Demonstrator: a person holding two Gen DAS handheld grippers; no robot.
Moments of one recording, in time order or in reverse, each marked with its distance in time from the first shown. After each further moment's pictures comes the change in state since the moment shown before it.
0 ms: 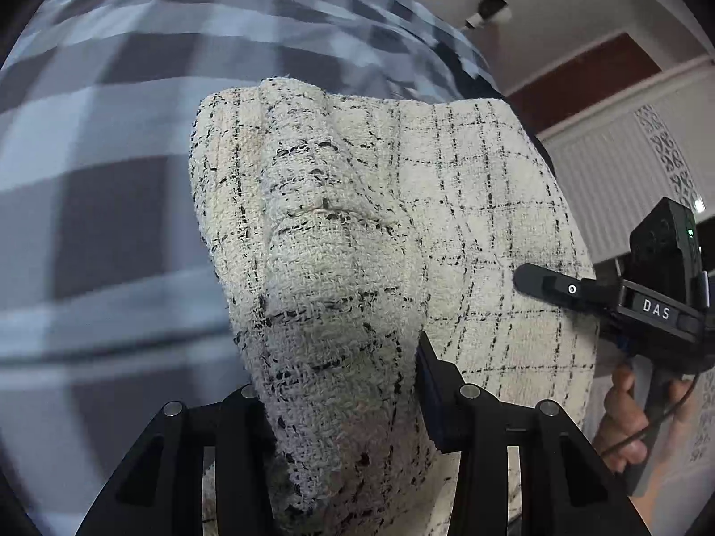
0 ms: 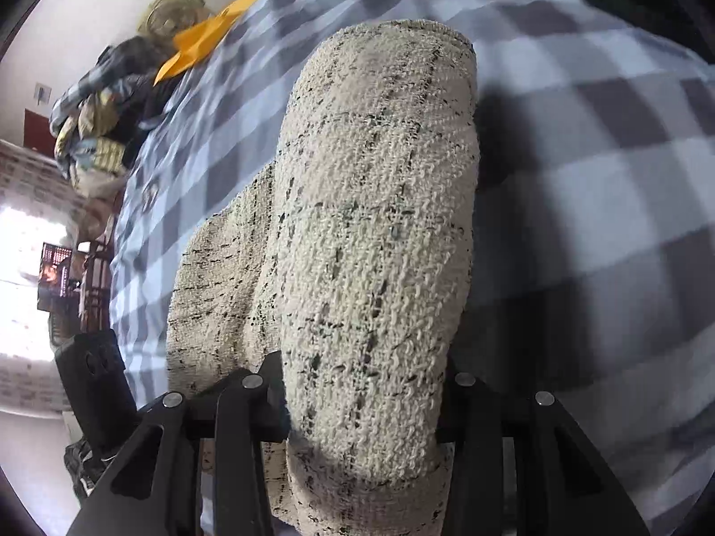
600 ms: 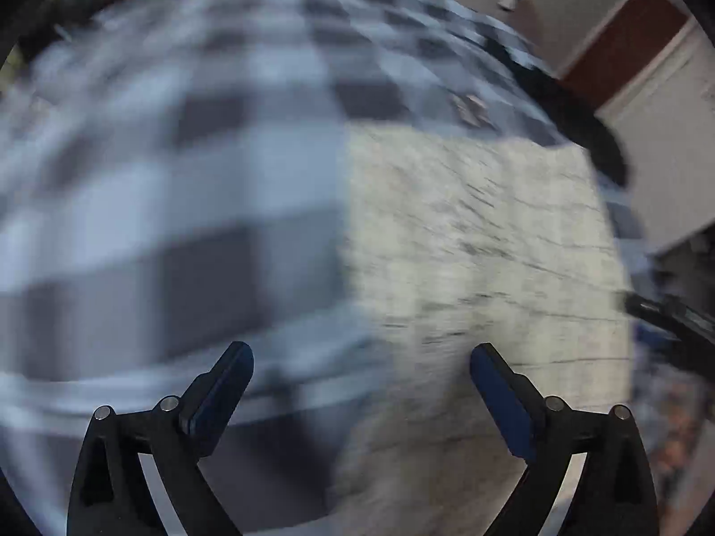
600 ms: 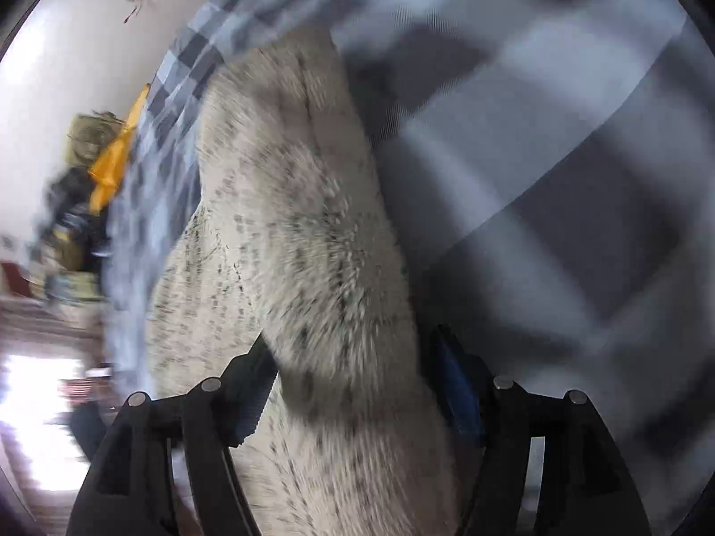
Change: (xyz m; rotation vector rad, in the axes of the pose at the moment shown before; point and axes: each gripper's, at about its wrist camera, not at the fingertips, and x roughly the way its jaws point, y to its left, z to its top) left arm -0.045 -0.003 0.009 0.105 -0.074 0.438; right arm -0.035 -0.078 -0.032 0.346 -0.134 -0.094
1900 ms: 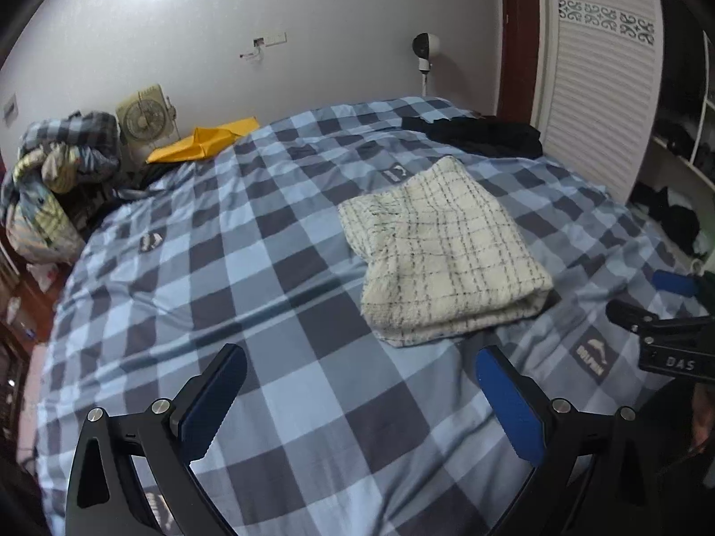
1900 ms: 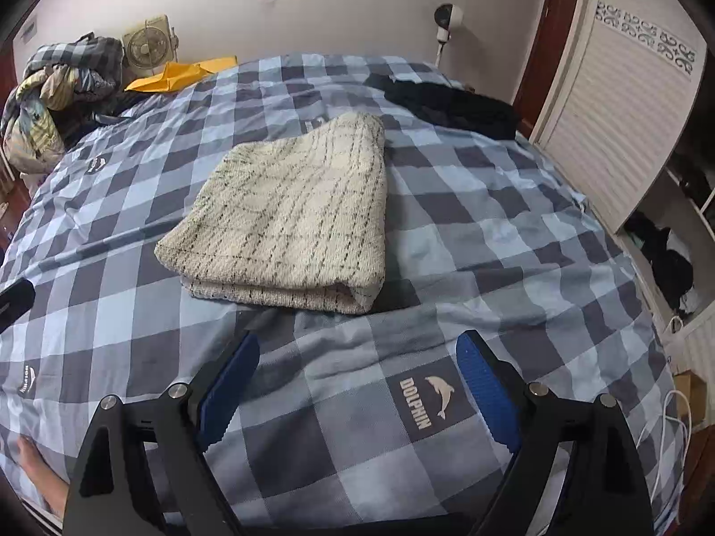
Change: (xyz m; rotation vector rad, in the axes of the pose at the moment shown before) left arm -0.210 -0.051 -0.177 0.347 -0.363 0.083; right arm -0.153 0.066 -0.268 -0.491 -0.401 -0.364
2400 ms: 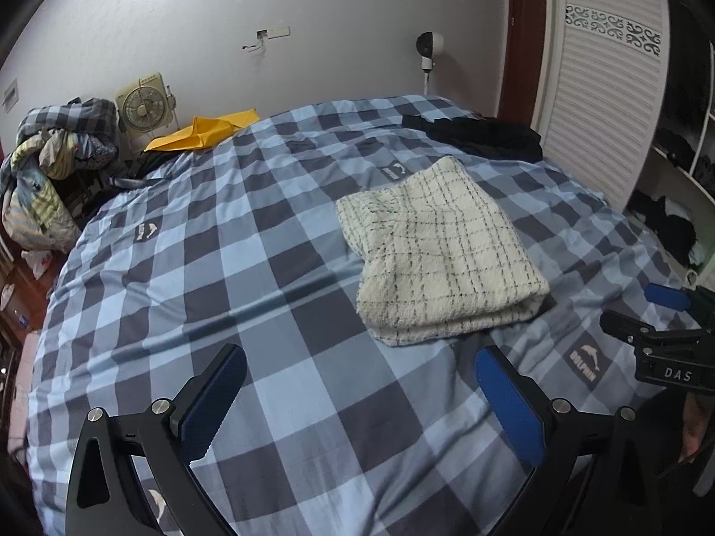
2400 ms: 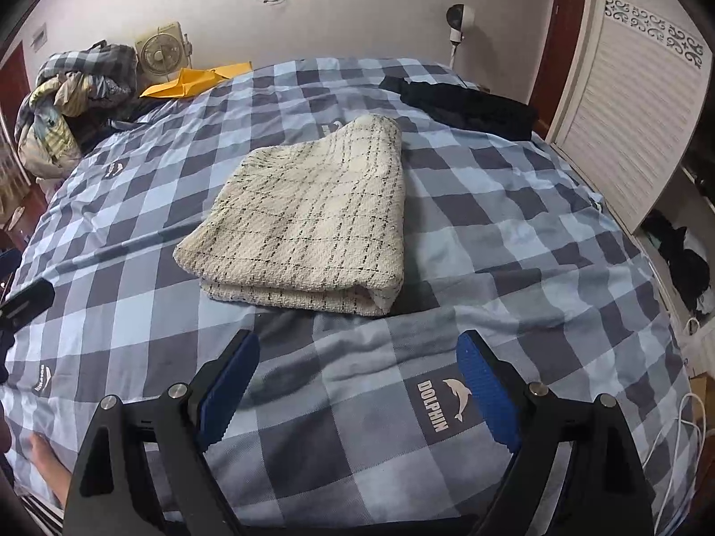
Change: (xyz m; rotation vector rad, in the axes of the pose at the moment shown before) left arm 0.003 0.008 0.001 -0.047 0.024 -0.039; right arm -0.002 0.001 -0.004 0.009 0.002 0.062
